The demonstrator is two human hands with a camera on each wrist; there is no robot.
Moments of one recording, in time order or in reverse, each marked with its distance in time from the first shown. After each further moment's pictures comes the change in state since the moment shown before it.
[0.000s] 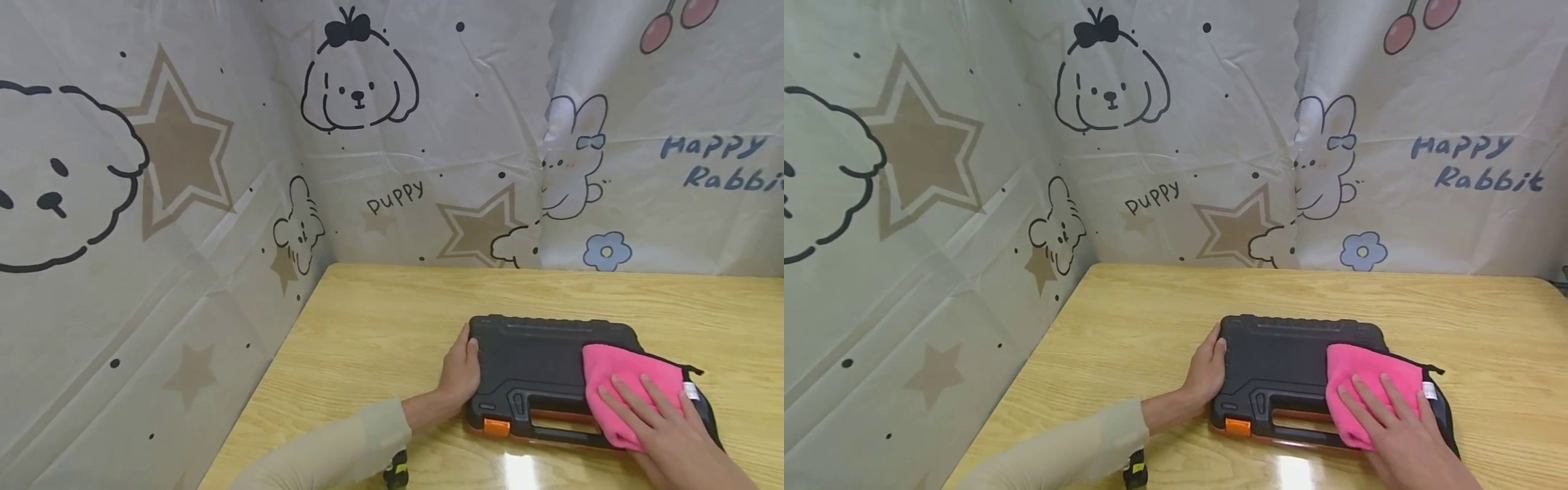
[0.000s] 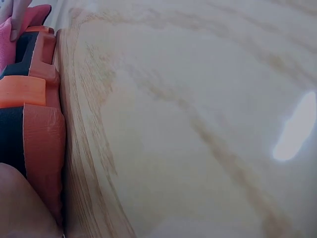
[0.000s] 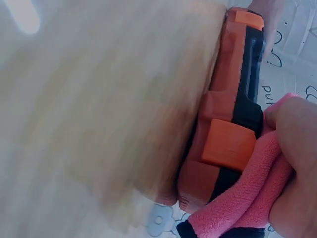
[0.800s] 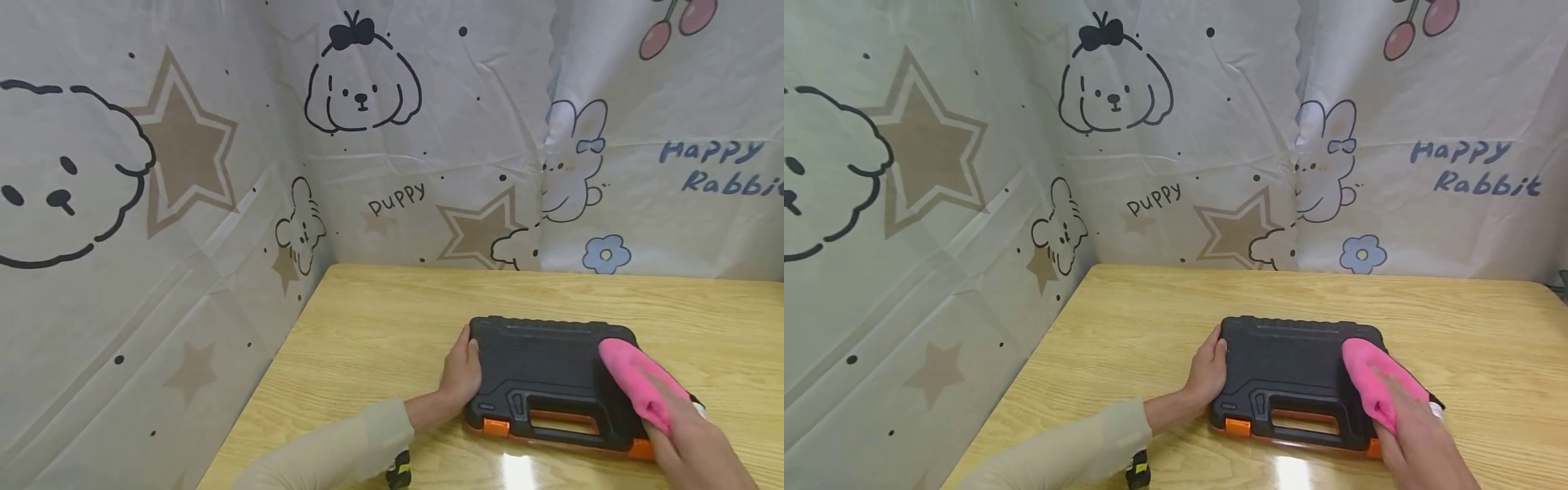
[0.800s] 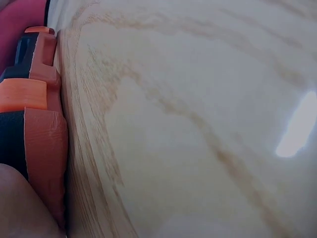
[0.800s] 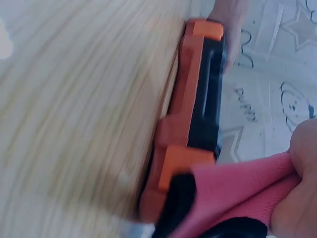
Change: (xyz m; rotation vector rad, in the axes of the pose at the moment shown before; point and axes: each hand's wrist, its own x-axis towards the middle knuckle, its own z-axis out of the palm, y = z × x) left_hand -0.003 0.001 0.001 -0.003 0.014 0.022; right_hand -0.005 -0.018 -0.030 0.337 0.258 0.237
